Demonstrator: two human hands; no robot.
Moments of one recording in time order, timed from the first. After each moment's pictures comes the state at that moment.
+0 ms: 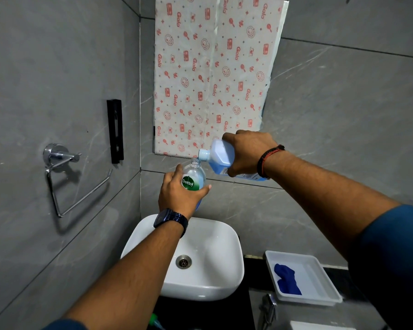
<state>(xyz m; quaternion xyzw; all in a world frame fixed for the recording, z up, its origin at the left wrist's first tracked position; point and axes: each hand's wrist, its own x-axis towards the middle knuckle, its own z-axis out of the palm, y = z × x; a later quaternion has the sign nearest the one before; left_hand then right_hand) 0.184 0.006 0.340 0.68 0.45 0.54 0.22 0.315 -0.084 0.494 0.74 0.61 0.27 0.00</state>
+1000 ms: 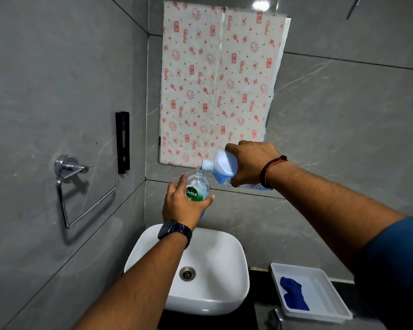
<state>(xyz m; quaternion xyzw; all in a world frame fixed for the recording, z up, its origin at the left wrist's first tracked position) 0.181 0.007 0.341 0.68 0.45 0.54 0.22 0.306 -0.082 0.497 0.75 0.61 0.27 0.02</state>
